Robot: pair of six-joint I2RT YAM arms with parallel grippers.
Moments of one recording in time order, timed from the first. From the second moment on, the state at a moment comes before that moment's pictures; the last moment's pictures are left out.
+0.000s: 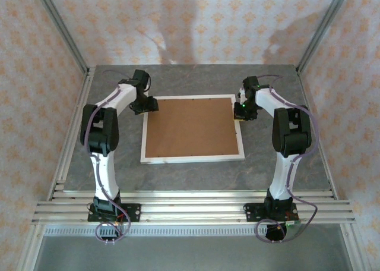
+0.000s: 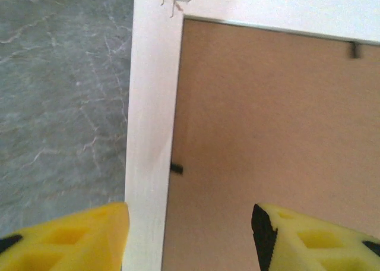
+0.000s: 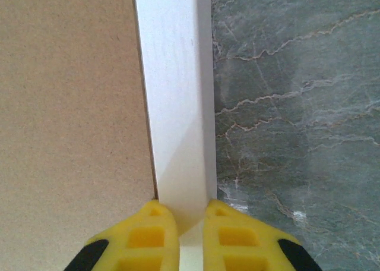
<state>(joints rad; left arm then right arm) -0.11 2.04 1.61 -0.84 0.08 -0.36 0.14 2.03 1.49 -0.82 -0.22 0.19</state>
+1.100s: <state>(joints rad) -0.05 1.36 0.78 -0.75 0.15 -0.46 0.14 2.03 1.49 -0.82 -0.21 0.19</state>
